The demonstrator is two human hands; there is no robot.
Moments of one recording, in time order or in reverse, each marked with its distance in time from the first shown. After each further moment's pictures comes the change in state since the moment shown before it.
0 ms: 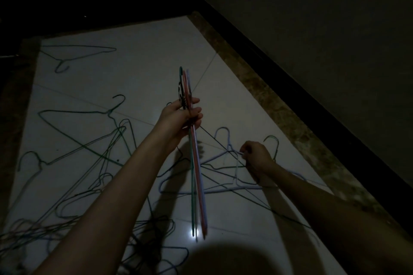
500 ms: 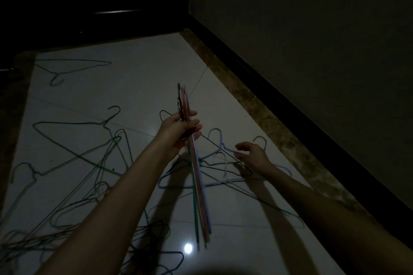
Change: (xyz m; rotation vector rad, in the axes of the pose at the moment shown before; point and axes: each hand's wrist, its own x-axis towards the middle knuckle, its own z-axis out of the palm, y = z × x) left_hand -0.013 -0.001 0.007 -0.038 -0.016 -0.051; right_hand -0.029 -0.018 -0.031 0.201 0.080 -0.033
